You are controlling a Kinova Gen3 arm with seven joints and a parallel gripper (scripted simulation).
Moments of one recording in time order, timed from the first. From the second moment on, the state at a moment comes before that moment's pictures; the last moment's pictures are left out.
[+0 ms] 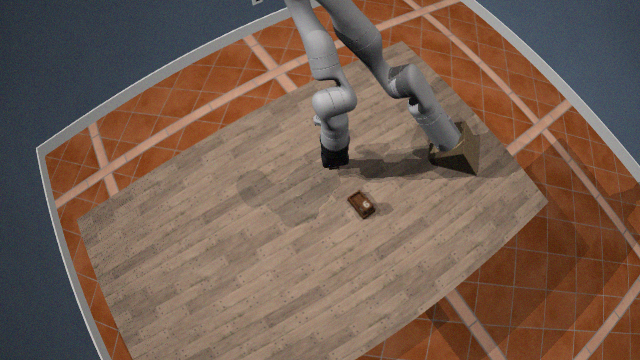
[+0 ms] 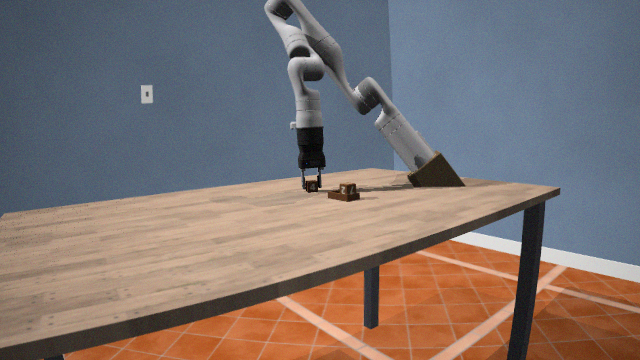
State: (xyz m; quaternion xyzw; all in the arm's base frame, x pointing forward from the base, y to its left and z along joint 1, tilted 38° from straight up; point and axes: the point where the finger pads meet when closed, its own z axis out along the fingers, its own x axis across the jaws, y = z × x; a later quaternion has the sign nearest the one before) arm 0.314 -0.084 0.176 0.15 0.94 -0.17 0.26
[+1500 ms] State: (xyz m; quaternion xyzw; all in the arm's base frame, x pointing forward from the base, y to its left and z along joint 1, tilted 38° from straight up) arm 0.283 -0.062 0.223 0.15 0.93 -0.18 0.27
